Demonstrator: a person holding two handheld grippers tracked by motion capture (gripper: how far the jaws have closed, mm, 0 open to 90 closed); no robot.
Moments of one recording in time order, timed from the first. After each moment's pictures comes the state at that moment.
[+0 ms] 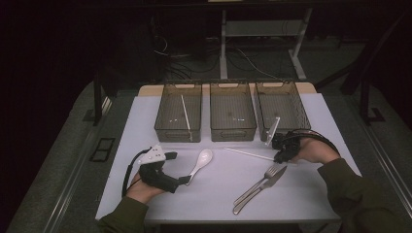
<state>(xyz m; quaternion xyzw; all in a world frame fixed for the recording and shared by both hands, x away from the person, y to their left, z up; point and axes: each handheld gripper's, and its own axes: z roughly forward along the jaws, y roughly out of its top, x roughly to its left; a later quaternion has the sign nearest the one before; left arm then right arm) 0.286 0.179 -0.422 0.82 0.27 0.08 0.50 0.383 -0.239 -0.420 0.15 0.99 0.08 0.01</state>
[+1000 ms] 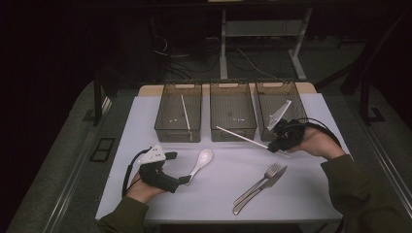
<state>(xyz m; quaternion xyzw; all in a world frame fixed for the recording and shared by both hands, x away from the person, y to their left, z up) 0.286 0.179 -0.422 0.82 0.27 0.08 0.50 0.382 -0.234 -0.364 0.18 0.96 0.20 0.02</state>
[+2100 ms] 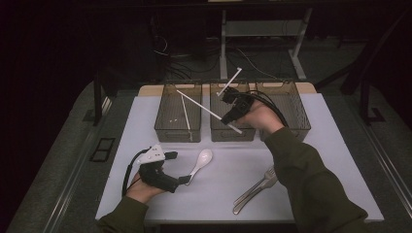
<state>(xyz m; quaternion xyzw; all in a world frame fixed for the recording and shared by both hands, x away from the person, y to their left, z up) 0.285 0.178 -0.420 0.81 0.27 0.07 0.51 0.440 -0.100 -0.313 0.27 0.93 0.24 0.03</state>
